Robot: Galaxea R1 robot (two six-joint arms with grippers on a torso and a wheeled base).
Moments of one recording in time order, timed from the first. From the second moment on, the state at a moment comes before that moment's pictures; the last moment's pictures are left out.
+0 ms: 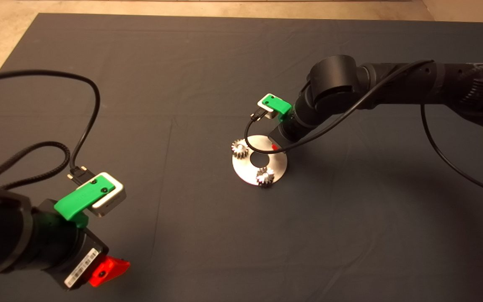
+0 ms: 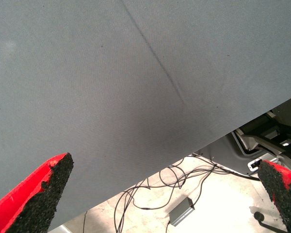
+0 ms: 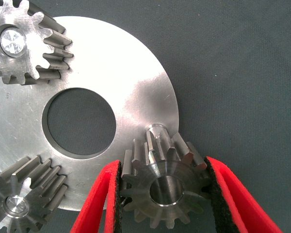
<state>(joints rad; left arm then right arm) -0.52 2.03 -0.28 0.28 1.53 -1.16 0.35 2.73 -1.22 -0.50 -1.41 0.79</state>
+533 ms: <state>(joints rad) -0.52 2.03 -0.28 0.28 1.53 -1.16 0.35 2.74 -1.23 -0.52 -1.41 0.78</state>
